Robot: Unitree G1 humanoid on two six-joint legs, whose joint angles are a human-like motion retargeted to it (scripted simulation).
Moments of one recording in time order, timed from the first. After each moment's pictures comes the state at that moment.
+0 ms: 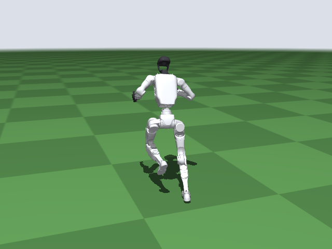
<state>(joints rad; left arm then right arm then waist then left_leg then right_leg) 0.50 0.63 0.09 -0.59 -0.82 -0.21 0.26 -0.38 -0.82 0.26 -0.53 0.53 -0.25 -0.17 0.08 0.01 0.13 -0.90 0.05 0.23 1.95 -0.59 0.10 -0.18 -0.14 -0.15 0.44 -0.59 0.03</state>
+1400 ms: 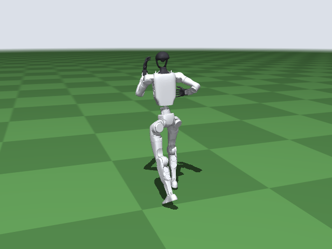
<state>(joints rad) -0.69 0.39 -0.18 -0.53 -0.38 -0.27 0.22 0.86 -0.77 -0.06 -0.59 0.66 -0.25 0.15 -0.37 0.06 -0.05 0.21 0.13 -0.07 0.24 -0.04 -0.06 -0.39 -0.13 -0.40 0.53 -0.30 0.06</state>
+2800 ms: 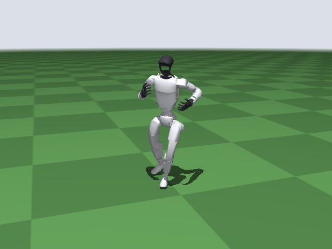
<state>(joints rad) 0.71 0.65 0.18 -0.68 -1.00 -0.21 -0.07 0.03 -0.55 0.21 -0.72 0.65 -0.22 0.05 0.25 -0.05 0.00 -0.32 -0.04 0.49 0.44 -0.57 0.13 0.06 -0.27 -0.33 0.25 0.08 0.16</state>
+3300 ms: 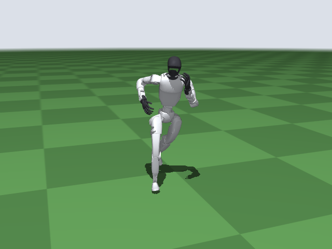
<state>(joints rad) -0.72 0.44 -0.20 -0.62 -0.51 -0.25 0.21 0.65 -0.72 -0.05 -0.54 0.37 -0.17 0.11 -0.43 0.08 0.27 0.32 0.06 -0.05 0.22 -0.10 -0.01 -0.52 -0.18 -0.43 0.48 -0.45 0.15</state>
